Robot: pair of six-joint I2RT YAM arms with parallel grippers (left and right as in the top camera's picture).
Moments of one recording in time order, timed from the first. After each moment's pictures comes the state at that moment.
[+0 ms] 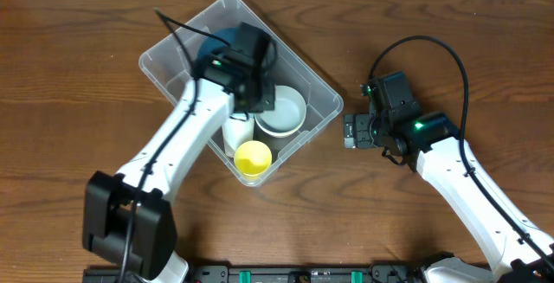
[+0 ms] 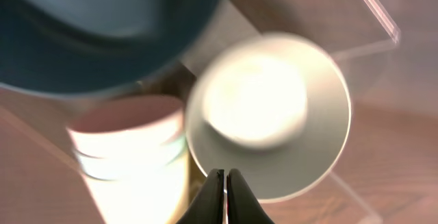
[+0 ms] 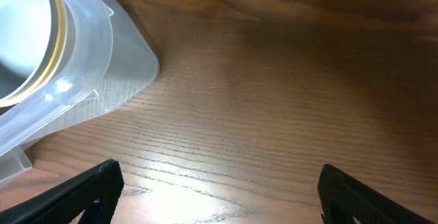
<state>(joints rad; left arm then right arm) -0.44 1.75 1.43 -0.93 0.03 -0.41 0.38 1.40 1.00 -0.74 0.06 0.28</state>
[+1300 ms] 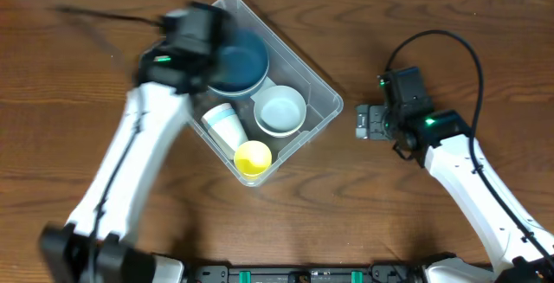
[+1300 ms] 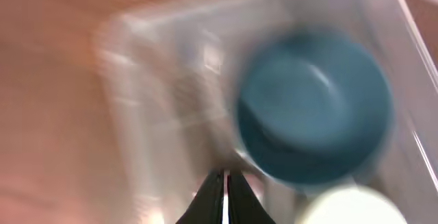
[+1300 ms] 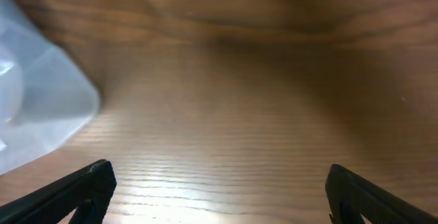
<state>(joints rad) -0.22 1.56 1.52 -0.98 -0.37 -0.65 0.29 1.40 1.00 -0.71 0.16 0.28</state>
